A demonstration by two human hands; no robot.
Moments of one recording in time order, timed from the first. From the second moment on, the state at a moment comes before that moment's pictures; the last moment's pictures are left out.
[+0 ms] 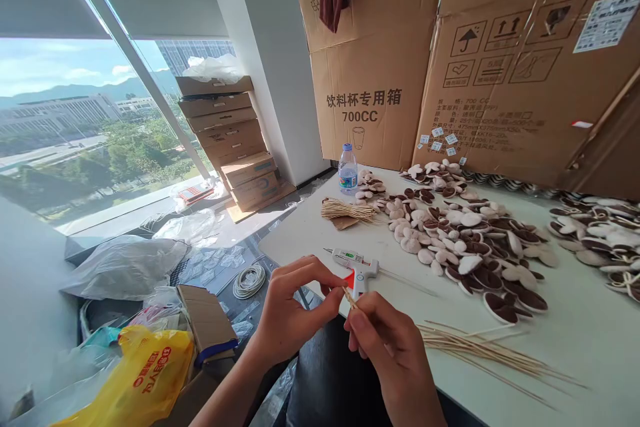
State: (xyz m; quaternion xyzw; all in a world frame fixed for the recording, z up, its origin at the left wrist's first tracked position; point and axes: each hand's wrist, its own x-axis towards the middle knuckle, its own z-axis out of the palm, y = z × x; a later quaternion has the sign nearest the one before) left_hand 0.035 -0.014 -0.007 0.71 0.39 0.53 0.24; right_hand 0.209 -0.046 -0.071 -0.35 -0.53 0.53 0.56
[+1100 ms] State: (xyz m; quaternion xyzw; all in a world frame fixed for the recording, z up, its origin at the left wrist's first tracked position) left_hand 0.025 -0.018 0.007 0.68 0.46 0.39 0.42; right_hand 0.202 -0.047 -0.049 -0.41 -0.49 0.47 0.61
